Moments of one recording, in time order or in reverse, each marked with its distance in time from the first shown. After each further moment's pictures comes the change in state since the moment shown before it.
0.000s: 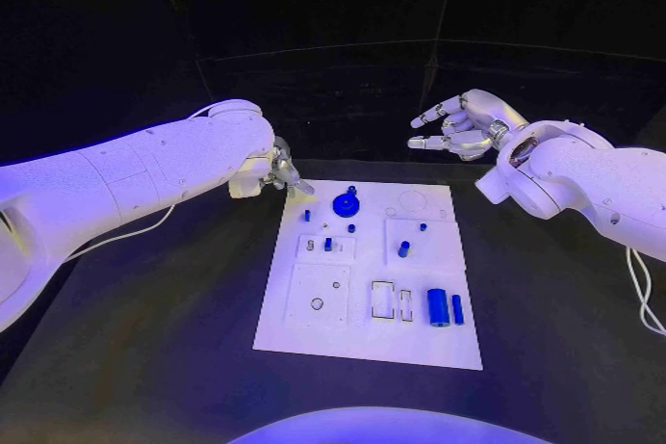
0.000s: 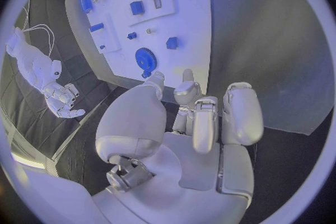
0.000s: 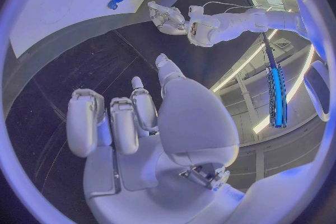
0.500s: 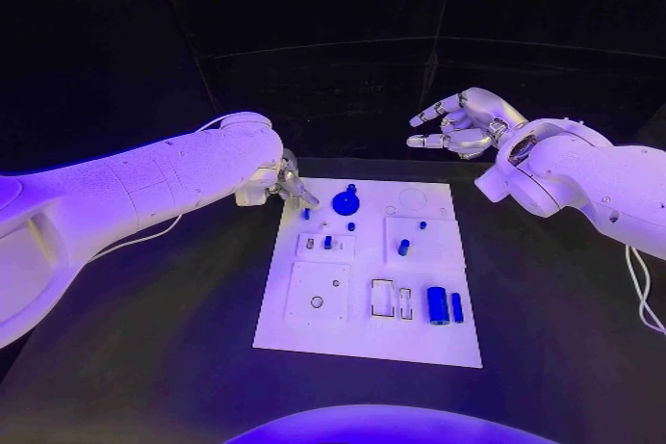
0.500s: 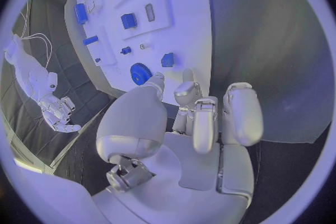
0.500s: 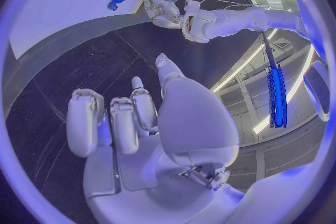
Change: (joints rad) left arm -0.031 0.039 -0.014 -0.039 -0.025 0.032 0.045; left_hand 0.008 0.008 -0.019 0.014 0.000 0.020 -0.005 0.000 -0.013 0.000 0.000 0.006 0.005 0.000 0.000 0.000 0.000 0.000 0.004 0.004 0.004 0.011; right arm 0.000 0.002 0.000 0.000 -0.002 0.004 0.002; right_hand 0.000 0.000 0.000 0.000 0.000 0.000 0.000 0.000 0.000 0.000 0.000 0.000 0.000 0.000 0.000 0.000 0.000 0.000 0.000 0.000 0.000 -0.001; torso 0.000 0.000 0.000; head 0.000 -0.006
